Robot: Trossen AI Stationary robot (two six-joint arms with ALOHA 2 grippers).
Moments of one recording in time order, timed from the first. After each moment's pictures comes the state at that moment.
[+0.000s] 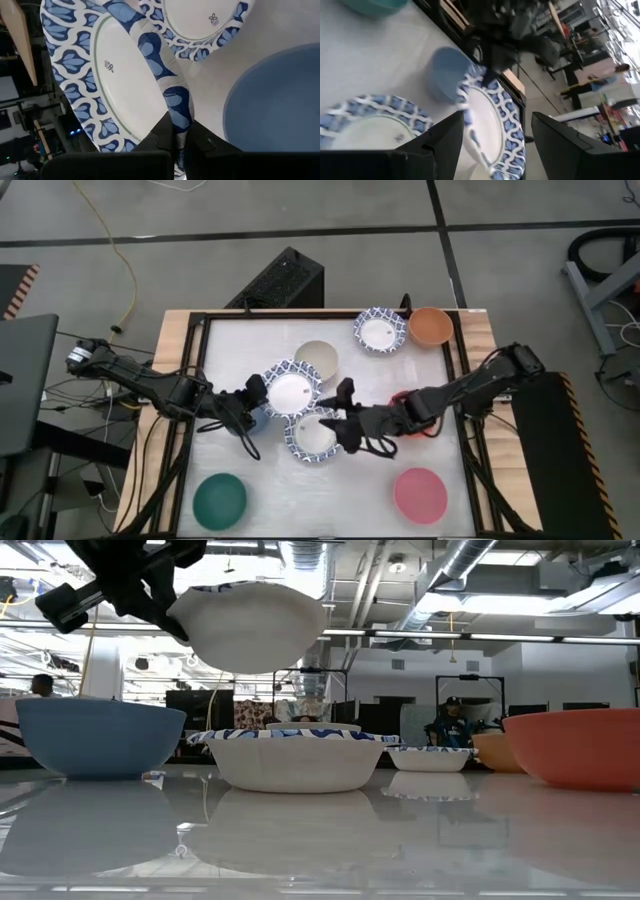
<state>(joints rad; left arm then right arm) -0.32 1.05 0.79 -0.54 -0.53 0.98 0.39 1.52 1.27 -0.15 0.60 -0.66</state>
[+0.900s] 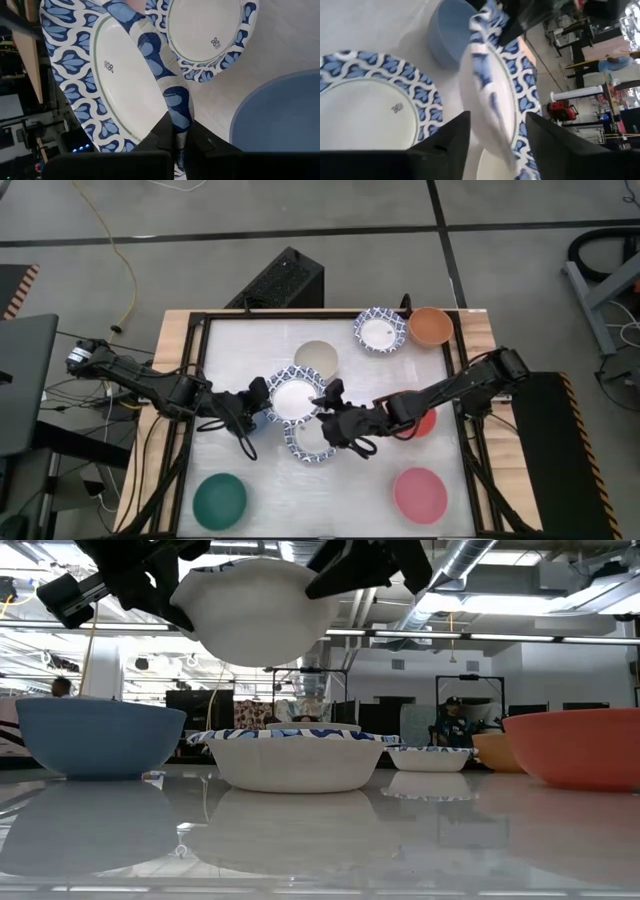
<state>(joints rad) -0.32 1.05 0.79 -0.46 -0.45 1.04 0.33 1.64 1.27 -0.18 0.63 -0.65</state>
